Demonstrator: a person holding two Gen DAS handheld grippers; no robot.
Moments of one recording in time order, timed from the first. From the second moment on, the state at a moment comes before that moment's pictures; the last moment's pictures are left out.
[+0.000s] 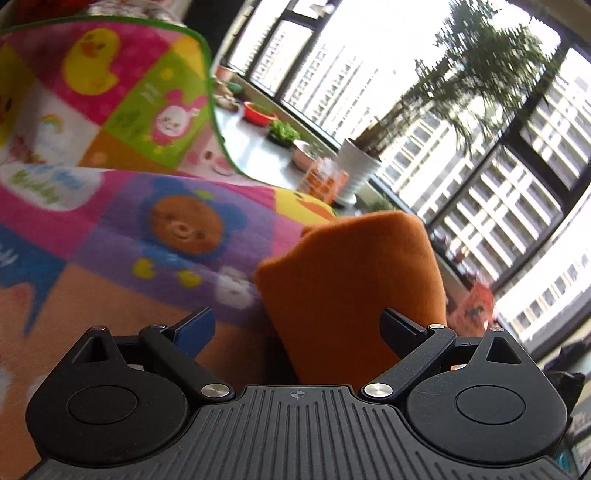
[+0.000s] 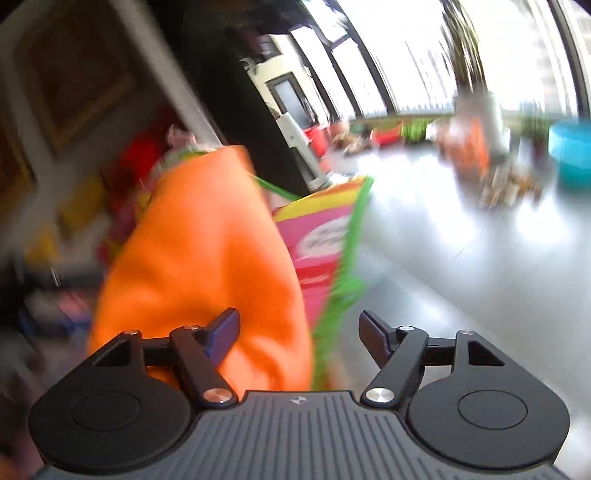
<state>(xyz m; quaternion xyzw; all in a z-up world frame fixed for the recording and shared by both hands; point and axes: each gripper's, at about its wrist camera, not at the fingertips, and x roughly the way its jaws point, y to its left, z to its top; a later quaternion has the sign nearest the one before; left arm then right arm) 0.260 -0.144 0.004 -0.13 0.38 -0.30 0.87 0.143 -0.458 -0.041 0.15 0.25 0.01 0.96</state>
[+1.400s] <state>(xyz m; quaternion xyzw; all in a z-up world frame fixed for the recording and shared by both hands) 0.215 0.043 -0.029 -0.21 0.32 -0.18 0.90 0.285 -0.238 0.040 0.00 0.27 0.20 0.94</state>
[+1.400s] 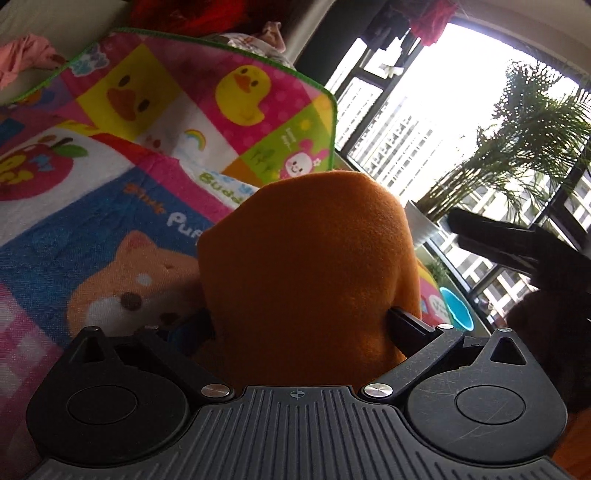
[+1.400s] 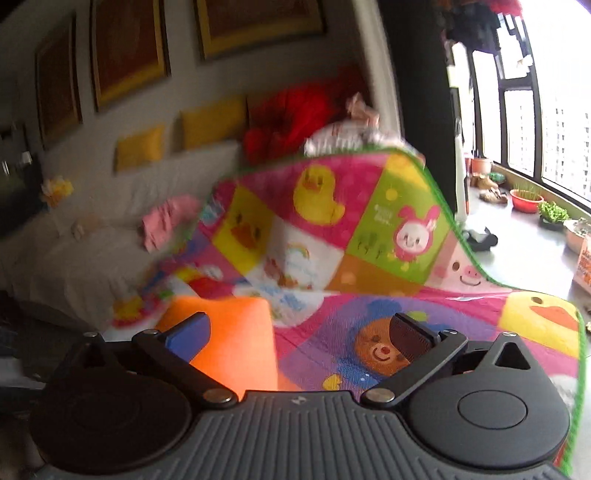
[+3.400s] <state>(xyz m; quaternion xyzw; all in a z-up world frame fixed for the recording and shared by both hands) 0.204 0.097 -0.024 -0.17 0.30 -0.10 0.93 0.250 -0.200 -0.011 0.03 0.33 0.20 0.92</state>
